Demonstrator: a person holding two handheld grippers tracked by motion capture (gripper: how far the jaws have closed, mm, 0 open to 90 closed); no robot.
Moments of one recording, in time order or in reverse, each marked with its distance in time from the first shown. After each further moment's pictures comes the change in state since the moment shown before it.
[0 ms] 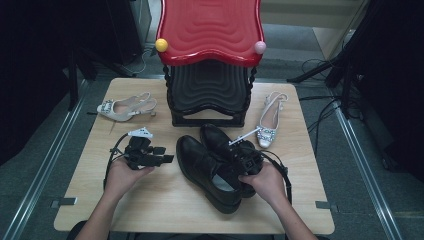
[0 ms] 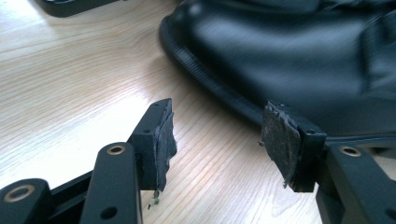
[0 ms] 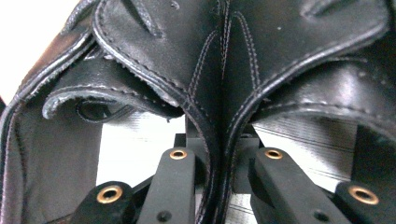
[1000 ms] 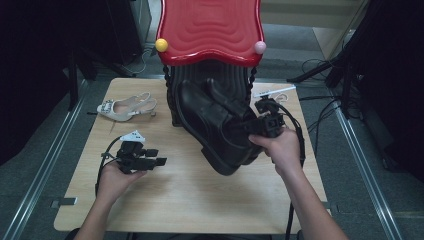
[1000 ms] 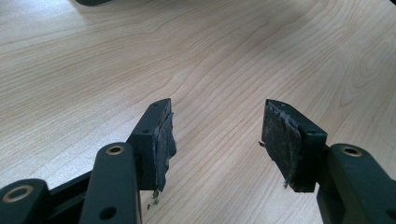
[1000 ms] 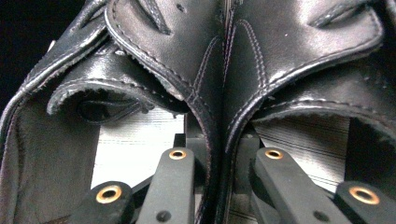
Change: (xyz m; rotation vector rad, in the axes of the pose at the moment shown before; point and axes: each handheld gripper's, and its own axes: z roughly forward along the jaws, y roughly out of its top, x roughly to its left) left arm 0.002 -0.014 -0.013 -0.017 0.040 0.013; right arm -0.010 0.064 -0.102 -0.332 0.176 0.085
